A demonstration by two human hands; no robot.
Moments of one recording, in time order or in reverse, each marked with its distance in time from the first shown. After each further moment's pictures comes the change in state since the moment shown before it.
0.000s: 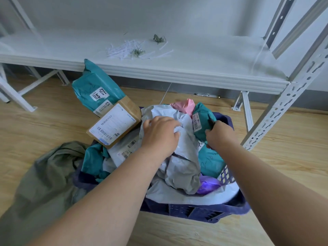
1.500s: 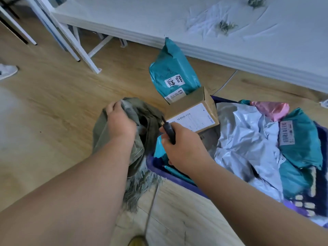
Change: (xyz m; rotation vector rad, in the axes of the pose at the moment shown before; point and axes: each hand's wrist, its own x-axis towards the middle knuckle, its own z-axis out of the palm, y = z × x) left_hand -0.042 -0.264 -0.082 -0.174 0.270 -0.922; right_hand -0.137 -0.231 0.073 0.312 -0.610 -0.412
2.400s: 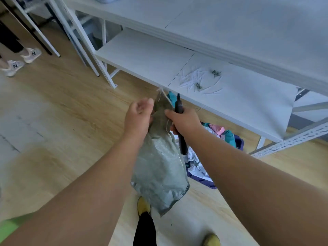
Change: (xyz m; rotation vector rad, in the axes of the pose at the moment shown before) left_hand -0.157 0.181 -0.384 -0.819 -0.267 -0.133; right_hand -0.169 -0.300 -0.161 0.351 0.092 0.202
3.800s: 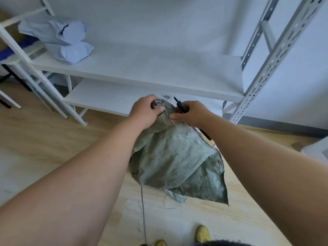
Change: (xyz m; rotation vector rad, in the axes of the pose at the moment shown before) left_hand -0.125 0.176 0.042 0.673 -0.449 0.567; right_hand -0.172 -0.093 -0.164 -0.376 0.174 -0.187
